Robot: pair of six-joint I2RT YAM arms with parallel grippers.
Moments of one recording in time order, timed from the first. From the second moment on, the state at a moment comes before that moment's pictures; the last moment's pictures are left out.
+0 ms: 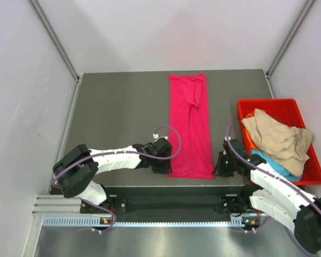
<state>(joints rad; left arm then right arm) -0.97 1.51 0.76 -0.31 0.04 -0.91 0.47 0.86 0.38 -0.61 -0.13 0.71</state>
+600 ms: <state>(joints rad) -0.99 1.51 0.77 -0.38 -0.02 -0.92 0.47 0.86 0.38 -0.61 -0.13 0.71</state>
